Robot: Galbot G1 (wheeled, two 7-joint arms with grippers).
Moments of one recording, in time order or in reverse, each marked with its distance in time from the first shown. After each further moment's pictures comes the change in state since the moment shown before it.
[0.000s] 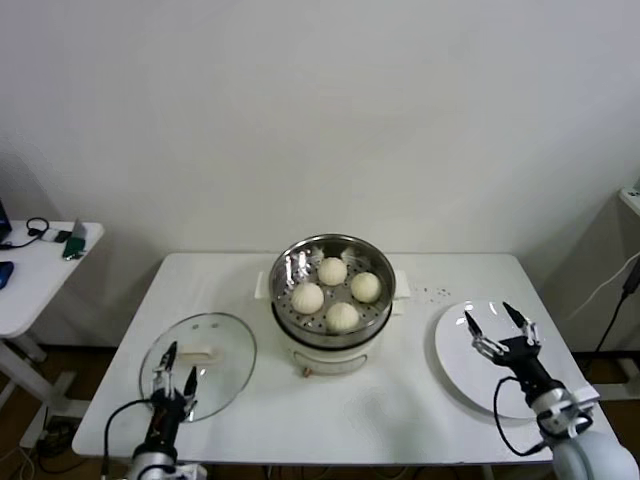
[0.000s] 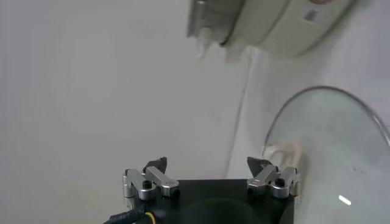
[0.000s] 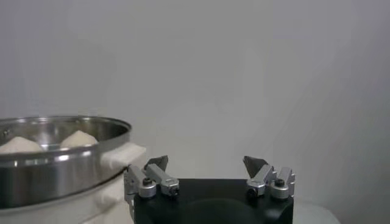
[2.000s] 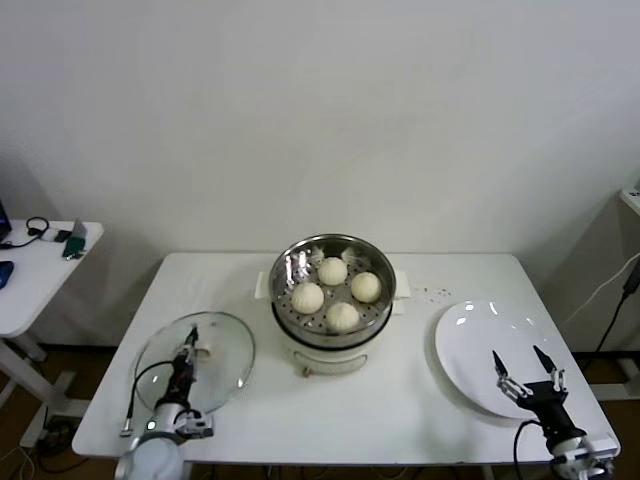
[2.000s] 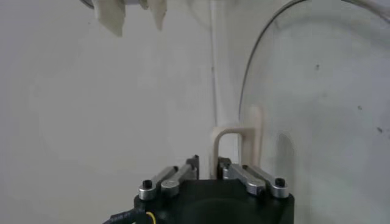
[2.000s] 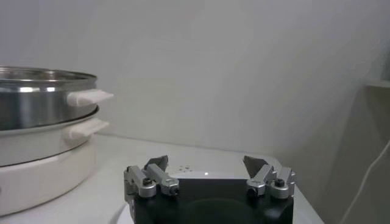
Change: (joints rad) left arm -0.347 0.051 0.052 0.421 0.179 0.009 -0.053; right arm -0.083 0.147 0.122 -0.076 -0.132 0.068 -0.054
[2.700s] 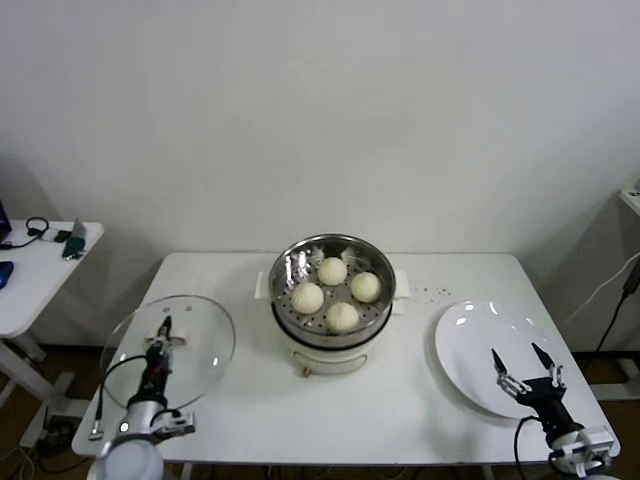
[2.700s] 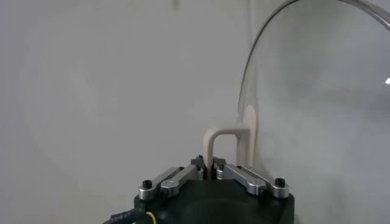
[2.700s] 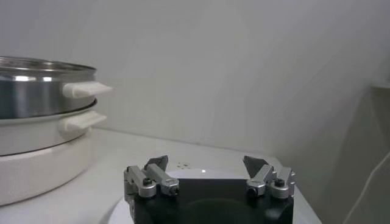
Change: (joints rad) left arm 0.120 0.096 -0.020 -0.258 -0.055 0.159 0.041; right arm 0.034 -0.039 -0.020 -0.046 -0.008 0.010 -0.005
